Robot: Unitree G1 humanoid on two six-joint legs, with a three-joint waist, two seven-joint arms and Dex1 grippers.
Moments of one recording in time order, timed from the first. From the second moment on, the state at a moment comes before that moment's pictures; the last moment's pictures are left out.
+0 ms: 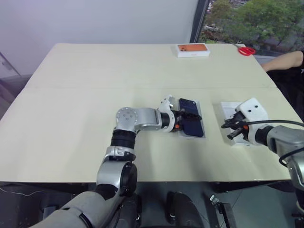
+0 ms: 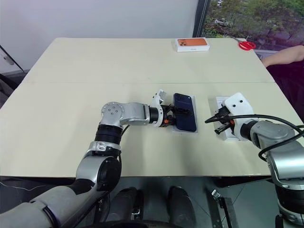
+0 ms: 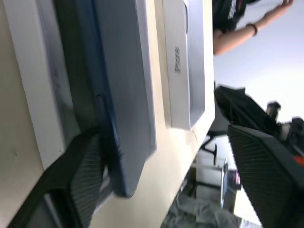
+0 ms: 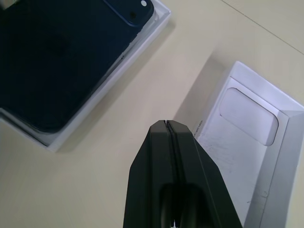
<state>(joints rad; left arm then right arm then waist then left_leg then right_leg) -0.94 -0.18 0.31 0.48 -1.13 1.37 0.26 -0.20 -0.84 -0.22 -0.52 0.26 1.10 0.59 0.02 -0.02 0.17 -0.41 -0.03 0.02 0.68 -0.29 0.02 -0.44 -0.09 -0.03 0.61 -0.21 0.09</state>
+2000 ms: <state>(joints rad) -0.75 0.26 -0.53 0.10 -0.22 0.82 -0.90 -0.25 -0.74 0.04 -0.51 0.25 1.14 0.51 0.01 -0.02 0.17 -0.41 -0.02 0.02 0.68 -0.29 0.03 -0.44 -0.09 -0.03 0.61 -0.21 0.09</state>
